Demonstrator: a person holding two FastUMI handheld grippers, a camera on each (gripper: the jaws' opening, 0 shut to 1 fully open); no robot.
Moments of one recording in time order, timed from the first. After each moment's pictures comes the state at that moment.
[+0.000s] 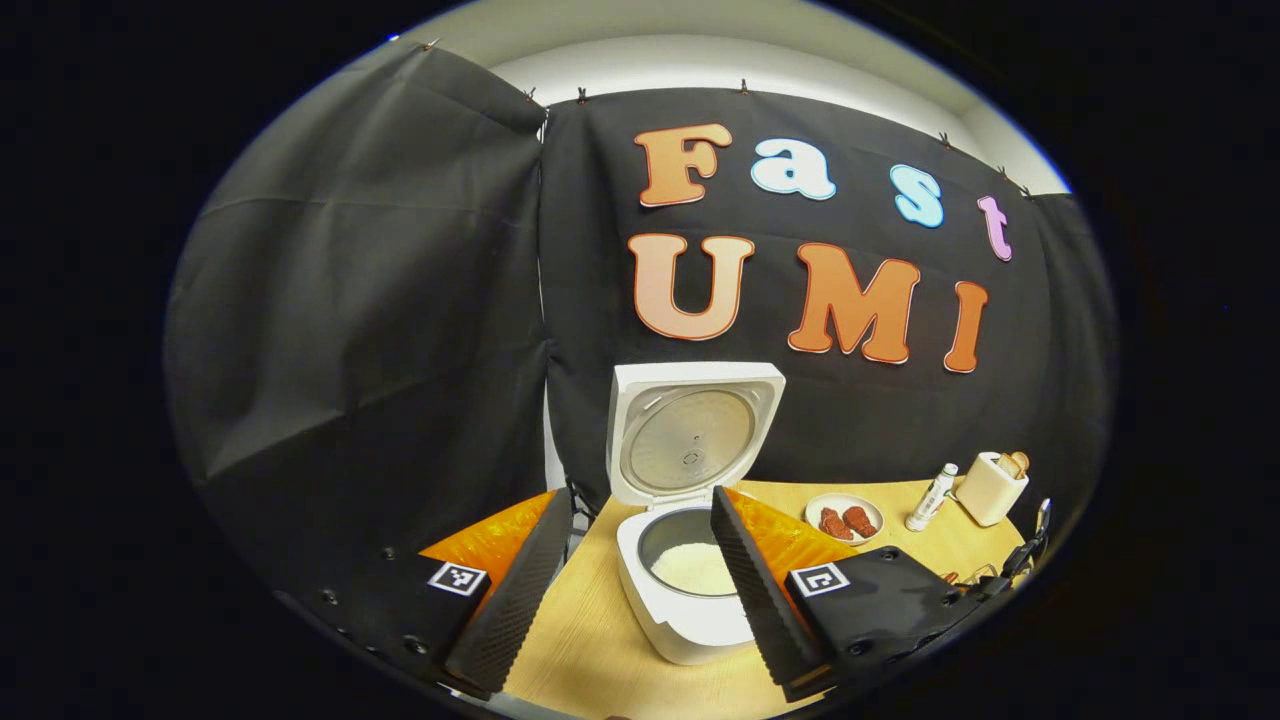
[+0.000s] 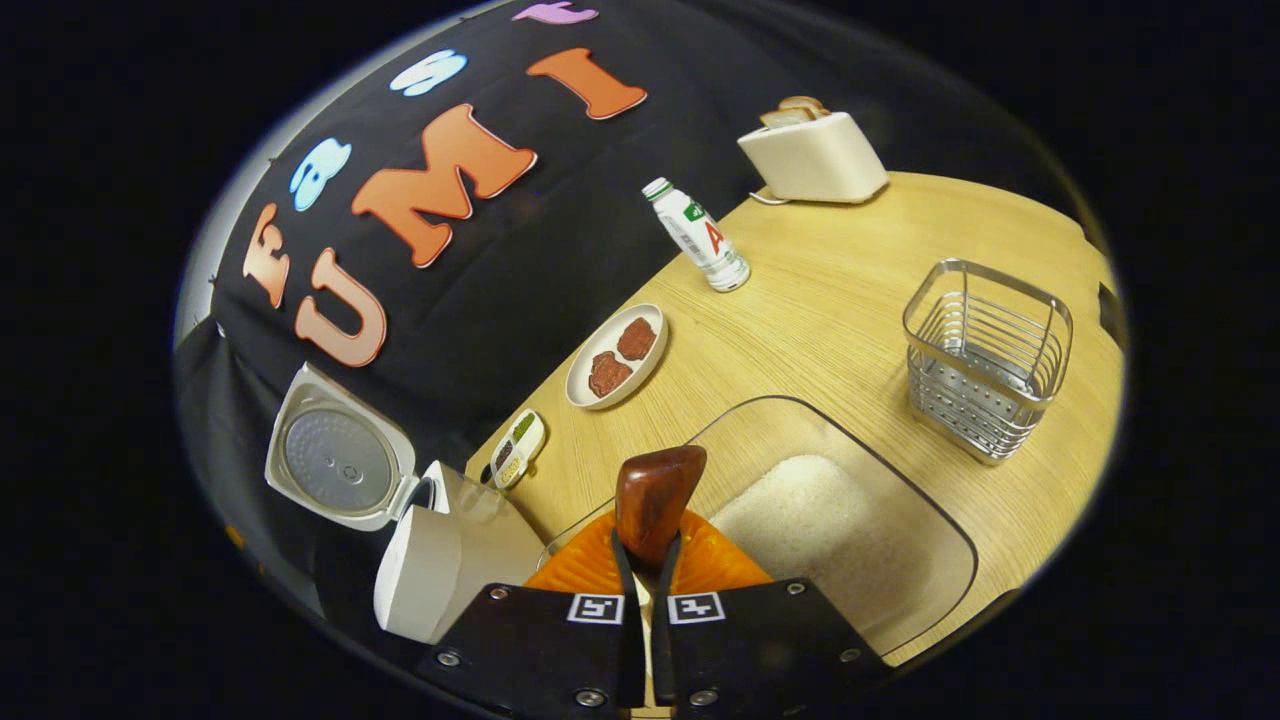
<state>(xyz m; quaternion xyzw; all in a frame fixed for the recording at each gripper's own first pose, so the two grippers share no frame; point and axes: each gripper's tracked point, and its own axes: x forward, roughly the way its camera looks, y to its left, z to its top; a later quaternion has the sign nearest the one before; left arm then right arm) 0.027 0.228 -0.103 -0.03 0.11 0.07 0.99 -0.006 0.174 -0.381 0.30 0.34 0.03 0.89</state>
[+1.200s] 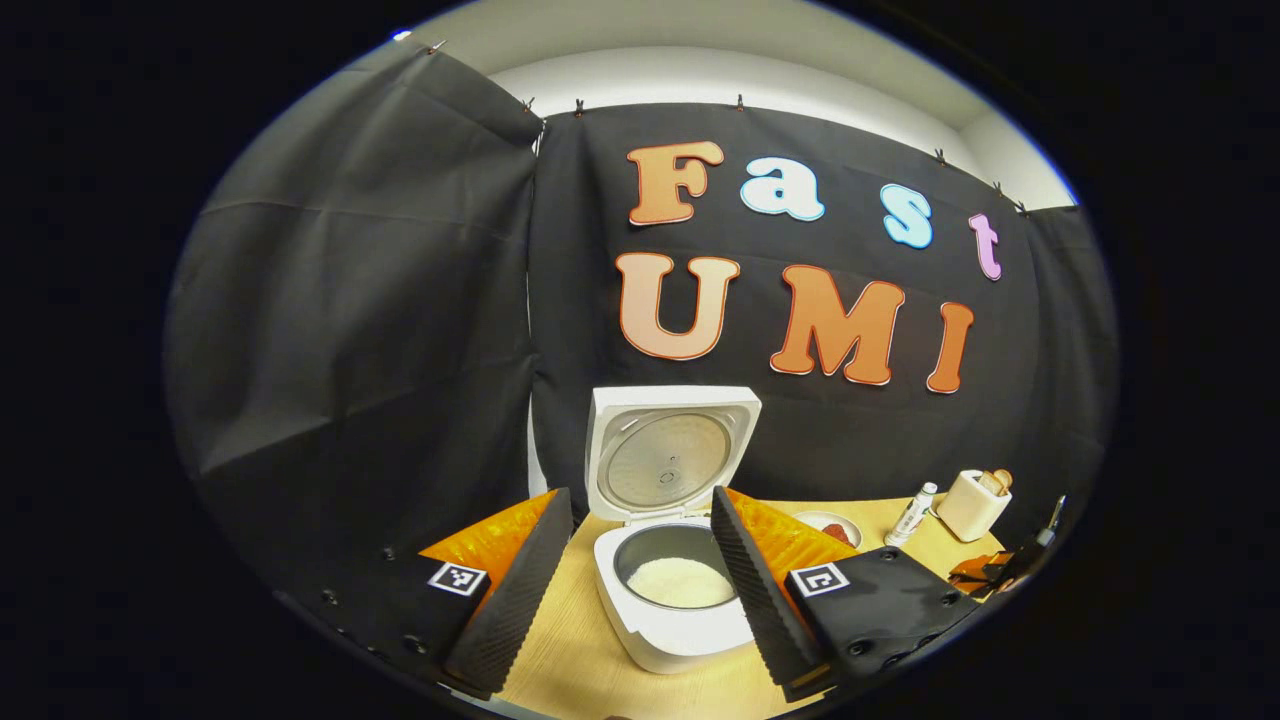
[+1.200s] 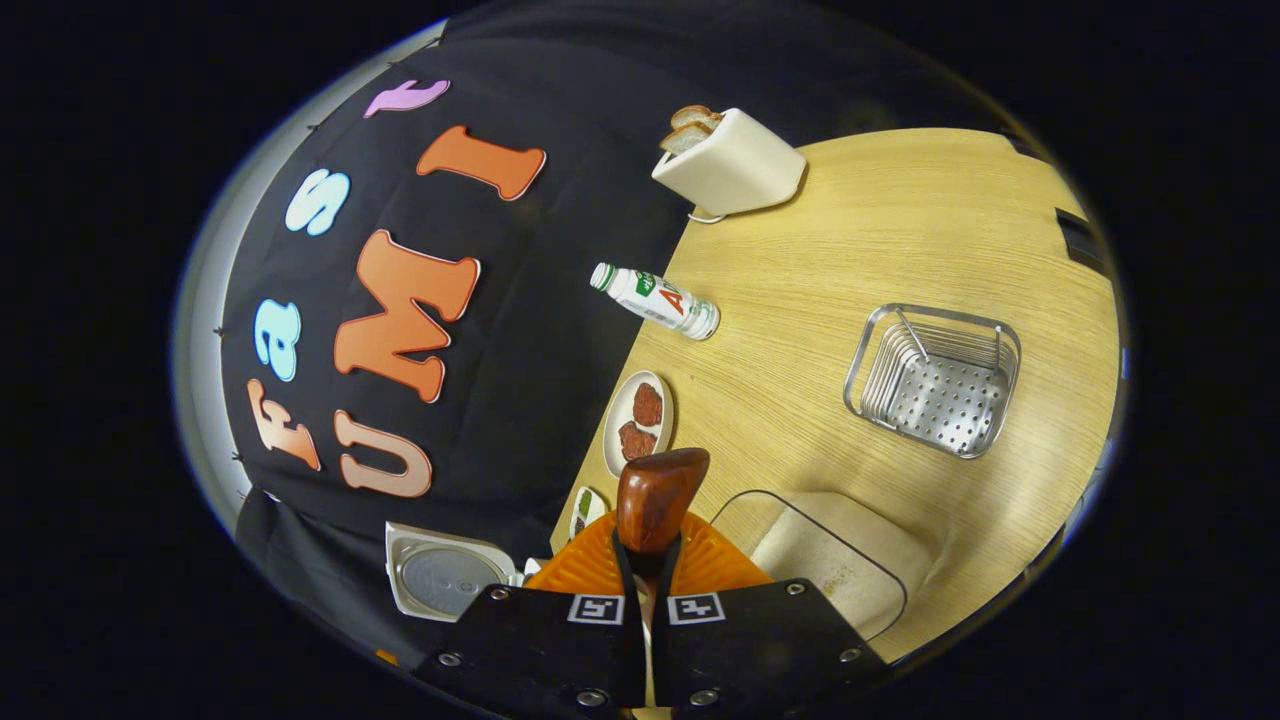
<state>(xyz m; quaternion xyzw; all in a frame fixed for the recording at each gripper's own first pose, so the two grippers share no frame) 0.024 0.213 -0.081 -0.05 0.09 0.06 0.99 0.021 0.124 -0.299 0.48 0.31 -0.01 0.82</state>
